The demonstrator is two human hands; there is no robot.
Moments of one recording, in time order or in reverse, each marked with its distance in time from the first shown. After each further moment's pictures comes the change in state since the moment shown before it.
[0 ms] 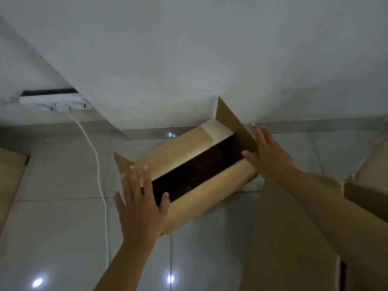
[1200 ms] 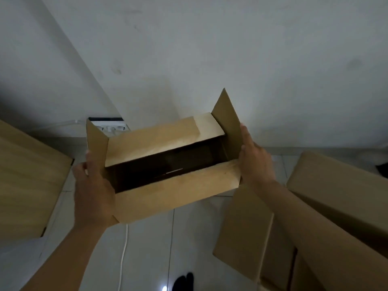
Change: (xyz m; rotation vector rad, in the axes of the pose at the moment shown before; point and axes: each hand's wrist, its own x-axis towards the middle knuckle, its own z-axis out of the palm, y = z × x) left_hand -0.085 -0.012 -0.262 -0.303 0.295 -0.213; right_hand -0.151 -0.098 -0.169 0.082 0.302 -0.104
